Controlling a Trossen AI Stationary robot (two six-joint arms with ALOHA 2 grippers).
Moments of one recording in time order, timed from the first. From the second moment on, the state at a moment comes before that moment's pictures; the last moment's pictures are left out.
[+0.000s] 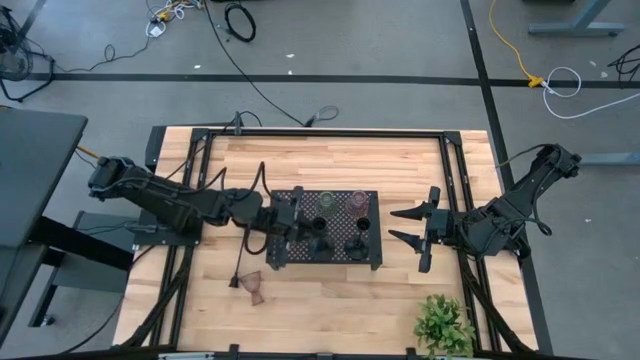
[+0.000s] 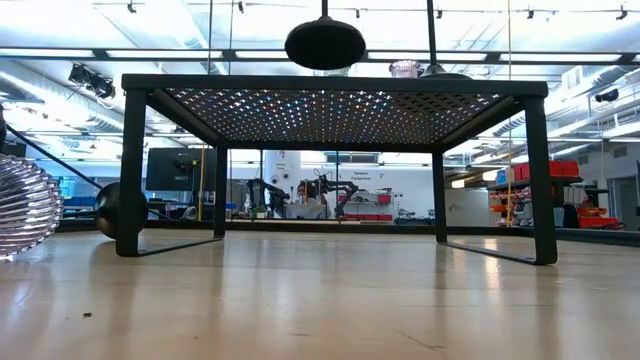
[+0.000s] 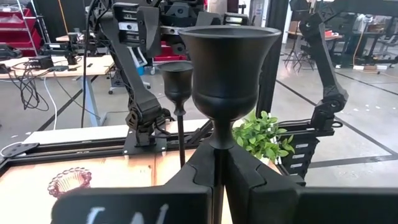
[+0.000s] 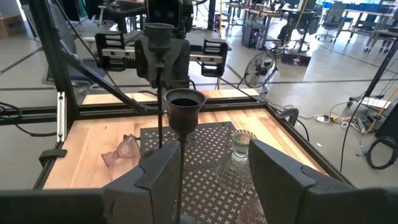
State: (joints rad) left arm -0.23 1.36 0.97 0.35 -0.07 -0.02; right arm 0.71 1.00 0.98 -0.29 0.90 0.19
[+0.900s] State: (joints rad) left arm -0.16 1.36 0.97 0.34 -0.02 -0.01; right arm 0.71 1.00 0.98 -0.29 0.90 0.18
